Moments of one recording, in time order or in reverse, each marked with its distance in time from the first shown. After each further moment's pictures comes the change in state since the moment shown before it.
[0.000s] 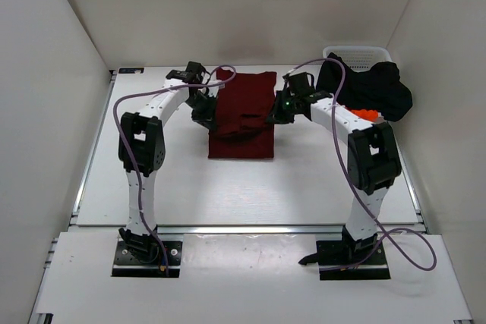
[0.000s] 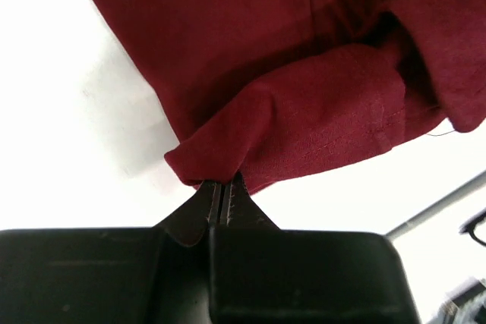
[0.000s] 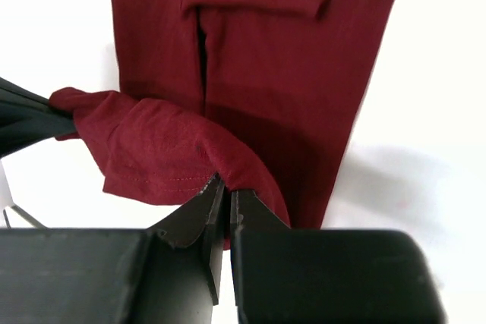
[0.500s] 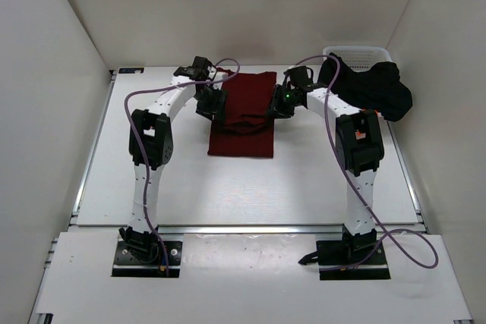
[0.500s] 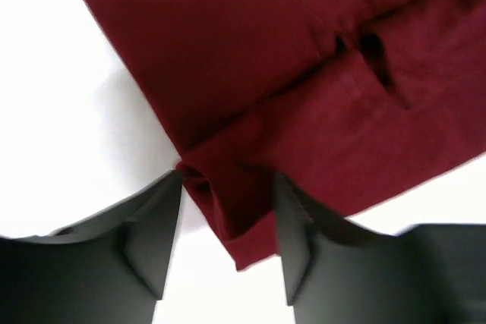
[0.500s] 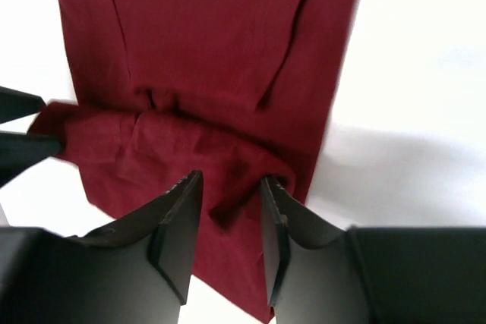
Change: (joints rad) left arm -0.013 0.150 0.184 0.066 -0.088 -0.014; right arm -0.071 0.244 0.222 -0.047 -0.053 -0.036
